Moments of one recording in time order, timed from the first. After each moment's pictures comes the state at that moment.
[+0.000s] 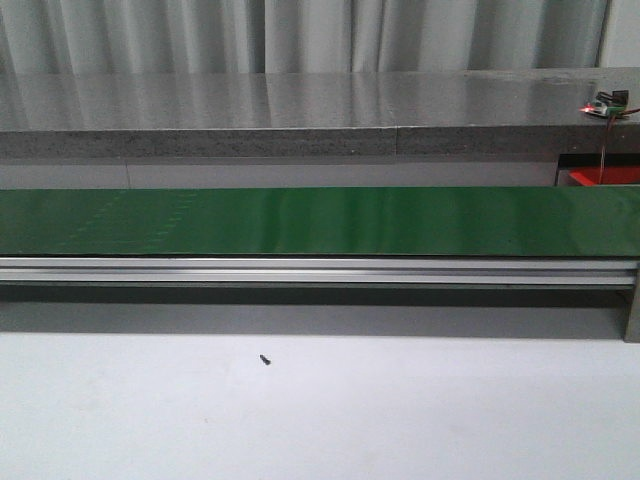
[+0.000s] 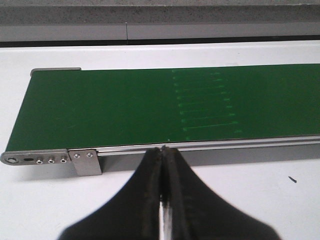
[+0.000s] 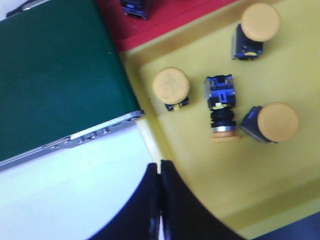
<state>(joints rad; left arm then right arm) 0.01 0.62 -0.57 -0.31 0.55 0.23 -0.30 1.09 -0.99 0.05 0.96 0.14</state>
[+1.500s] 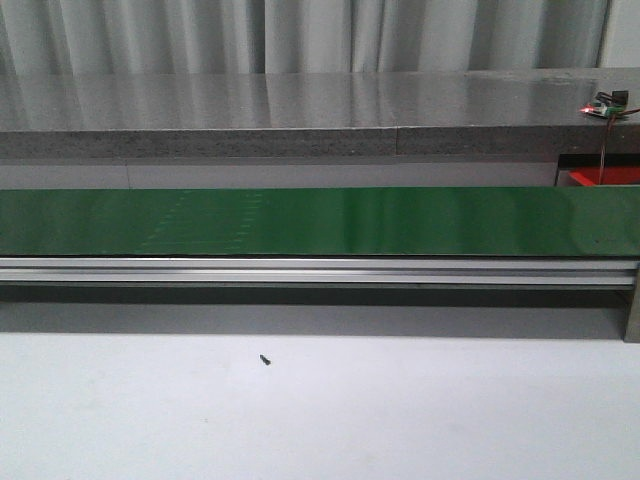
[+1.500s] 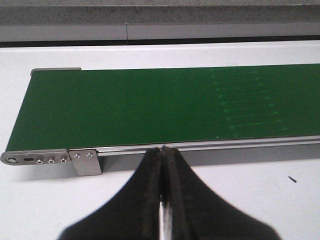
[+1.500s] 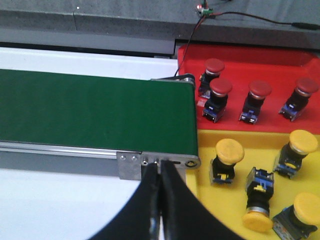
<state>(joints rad) 0.01 0.62 -0.57 -0.31 0.55 0.23 -0.06 0.34 -0.49 0.05 0.57 -0.07</state>
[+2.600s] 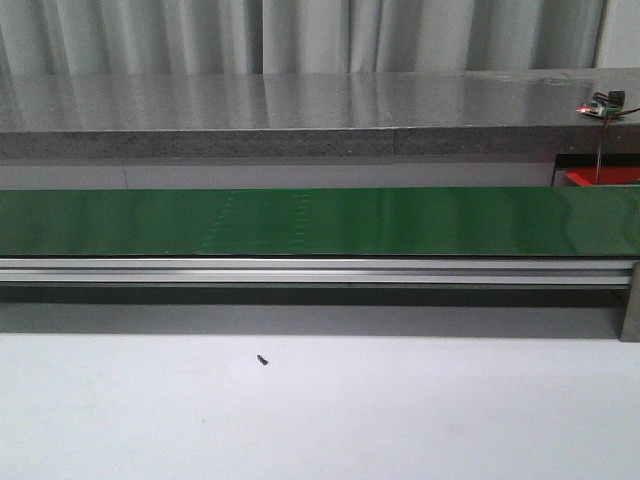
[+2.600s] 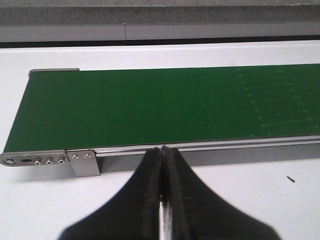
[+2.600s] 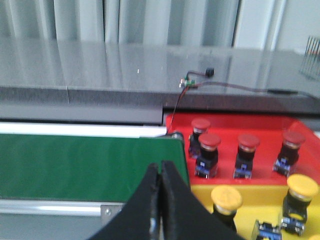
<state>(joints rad) 0.01 0.62 -0.57 -0.31 0.55 0.23 -0.06 0.07 -0.06 0.00 0.04 0.00</state>
